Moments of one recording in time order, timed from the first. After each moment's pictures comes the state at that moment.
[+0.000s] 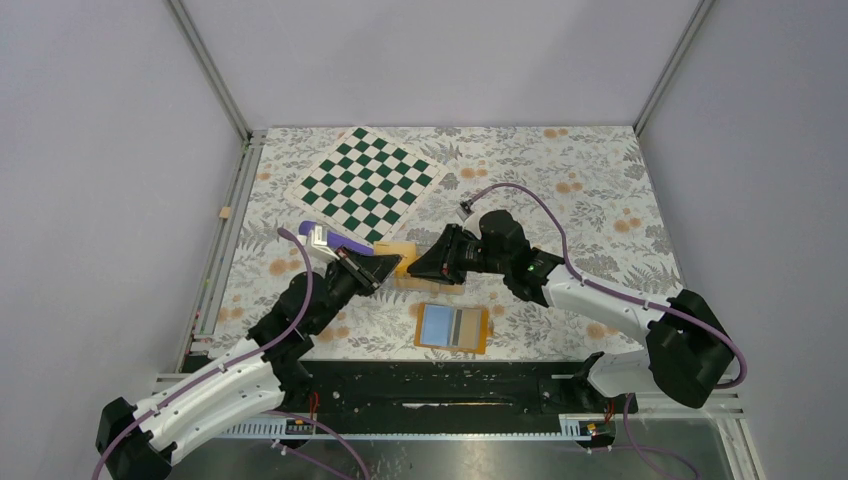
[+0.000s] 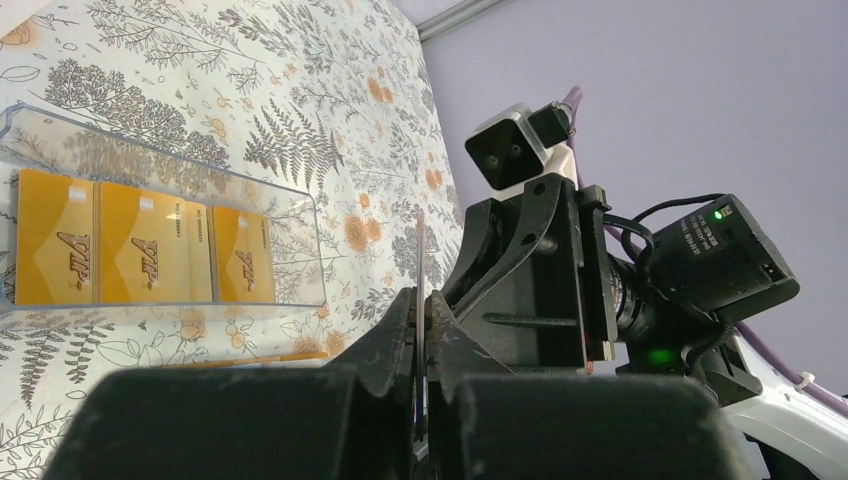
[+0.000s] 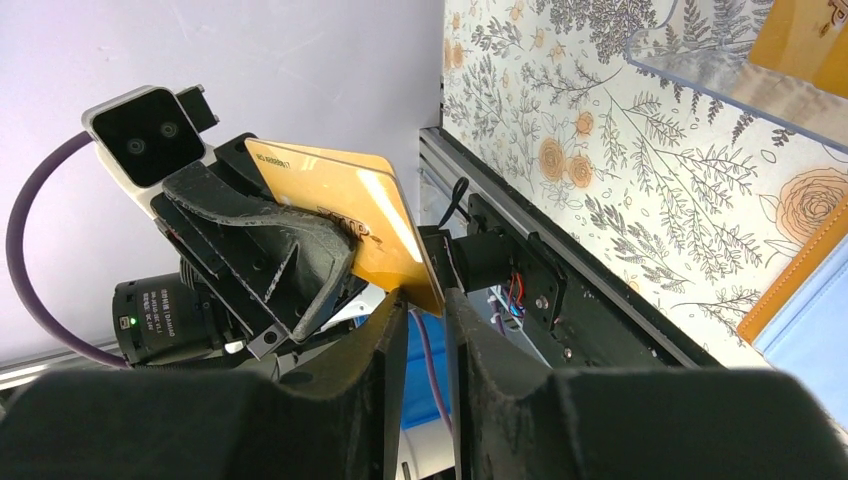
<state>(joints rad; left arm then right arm) -0.81 0.61 0.37 0.17 -0.19 -1.08 0.79 1.34 0.79 0.18 -0.46 1.28</state>
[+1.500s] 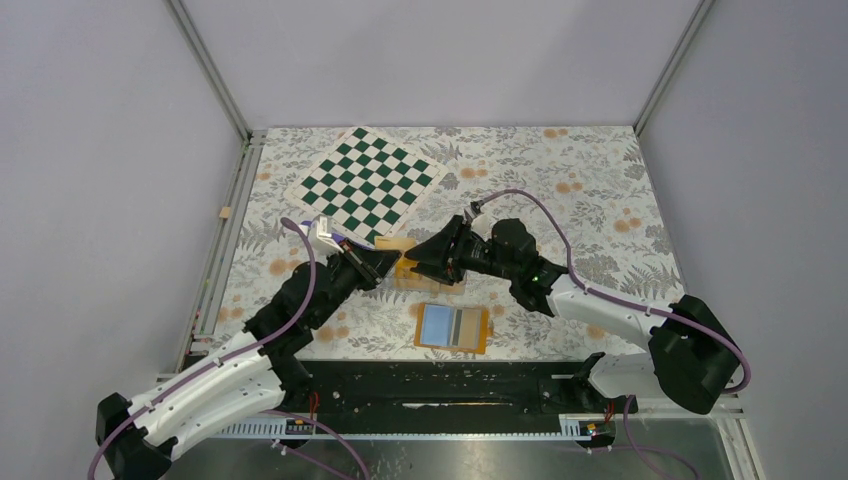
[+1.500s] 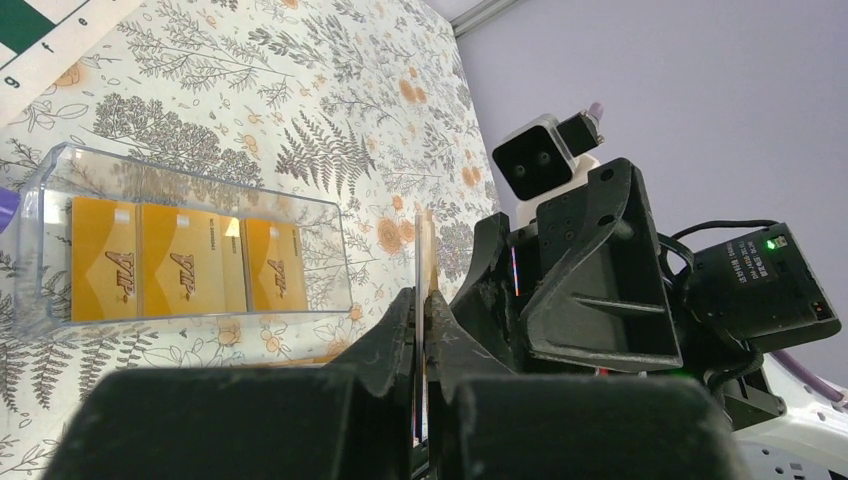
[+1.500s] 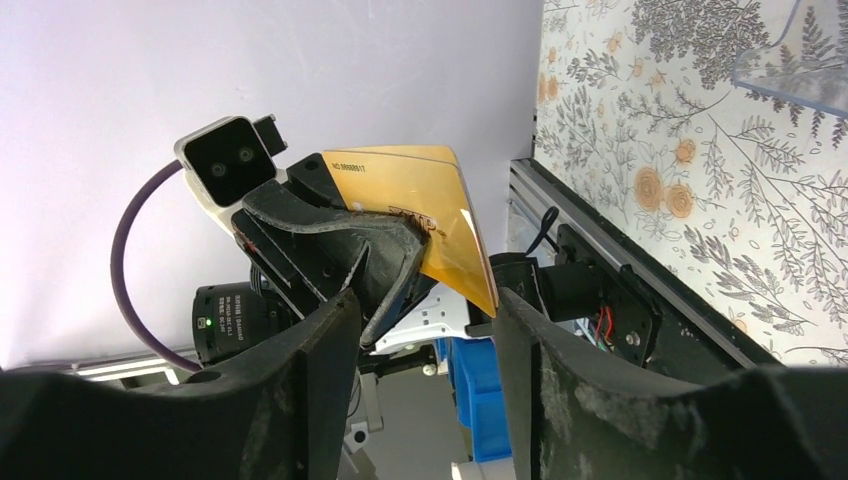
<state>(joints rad) -0.82 0.66 0.48 0.05 -0.22 -0.99 0.79 1.30 0.69 0.43 -0.40 1.47</state>
